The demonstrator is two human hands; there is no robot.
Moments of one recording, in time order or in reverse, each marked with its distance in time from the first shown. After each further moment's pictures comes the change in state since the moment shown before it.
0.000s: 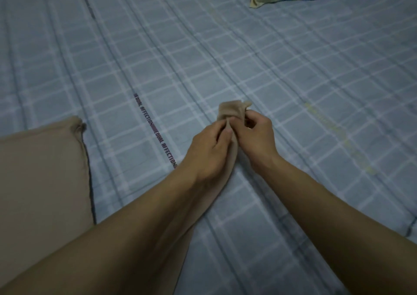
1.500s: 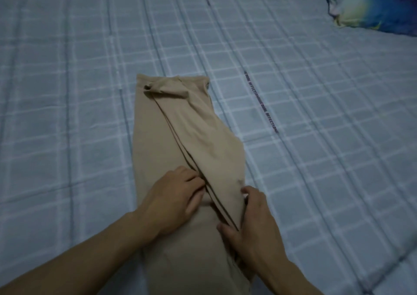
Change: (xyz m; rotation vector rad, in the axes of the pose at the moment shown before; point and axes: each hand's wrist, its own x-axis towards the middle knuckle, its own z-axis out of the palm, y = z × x) left_hand -0.303 -0.150 -0.193 0.580 -0.086 0.153; right_hand -0.335 0.007 0.152 -0.871 -0.388 -0.118
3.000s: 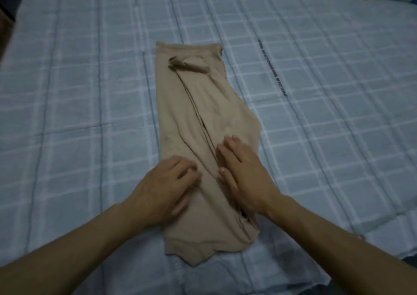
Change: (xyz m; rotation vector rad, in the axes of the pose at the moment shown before) left_hand -0.113 0.039 0.025 0.186 0.062 0.125; right_hand -0.016 0.010 0.003 -0.133 -0.077 -0.604
